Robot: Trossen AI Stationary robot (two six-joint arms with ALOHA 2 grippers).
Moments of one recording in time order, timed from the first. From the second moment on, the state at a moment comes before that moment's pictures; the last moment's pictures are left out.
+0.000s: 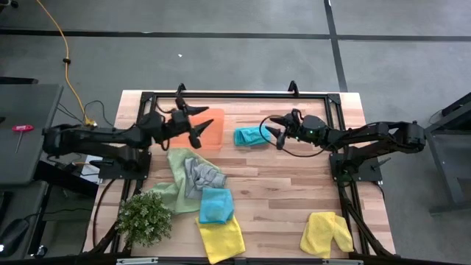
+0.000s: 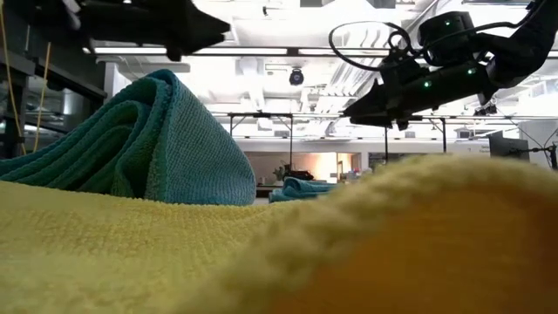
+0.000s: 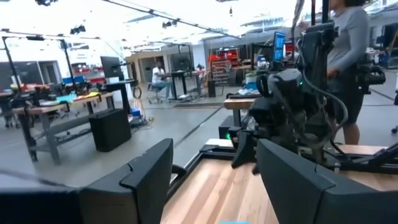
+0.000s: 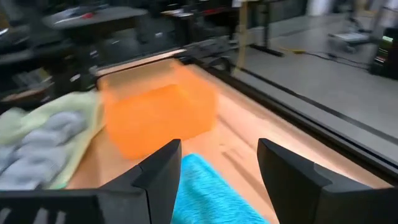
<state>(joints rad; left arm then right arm) 0.34 0.98 0.43 0.68 -0.17 0.14 -0.34 1.26 0.33 0.74 0.11 0.14</state>
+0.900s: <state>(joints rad) 0.33 0.88 0.42 0.54 -0.19 0.22 -0.30 1.81 0.64 0.61 0.08 0.08</state>
